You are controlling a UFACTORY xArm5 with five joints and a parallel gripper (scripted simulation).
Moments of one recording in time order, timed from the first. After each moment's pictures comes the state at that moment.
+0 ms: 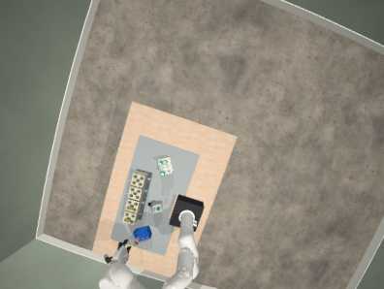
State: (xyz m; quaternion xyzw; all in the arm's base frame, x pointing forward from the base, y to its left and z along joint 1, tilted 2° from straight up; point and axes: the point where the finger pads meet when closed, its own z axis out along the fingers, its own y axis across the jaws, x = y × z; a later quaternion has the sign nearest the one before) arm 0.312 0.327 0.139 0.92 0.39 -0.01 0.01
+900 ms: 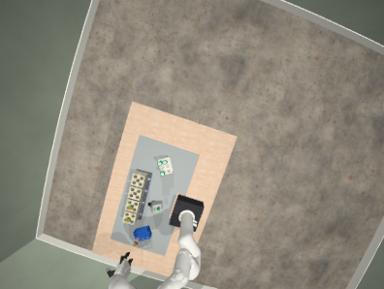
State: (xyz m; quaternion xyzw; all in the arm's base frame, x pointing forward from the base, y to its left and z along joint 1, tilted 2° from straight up) arm 0.255 0.416 0.139 0.92 0.39 -0.01 0.01
